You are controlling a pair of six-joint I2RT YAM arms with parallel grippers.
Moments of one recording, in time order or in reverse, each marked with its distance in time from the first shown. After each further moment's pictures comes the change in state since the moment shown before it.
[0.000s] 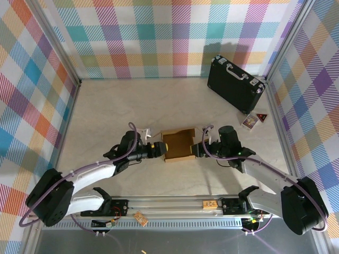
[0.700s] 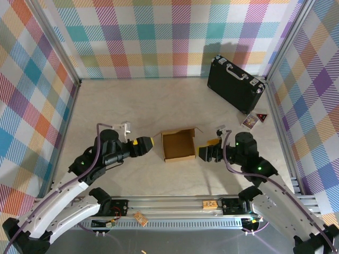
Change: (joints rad) left arm -0.003 -0.430 0.312 -0.680 -0.189 0.003; right arm 0.000 -0.446 0.081 -0.322 0.026 0.079
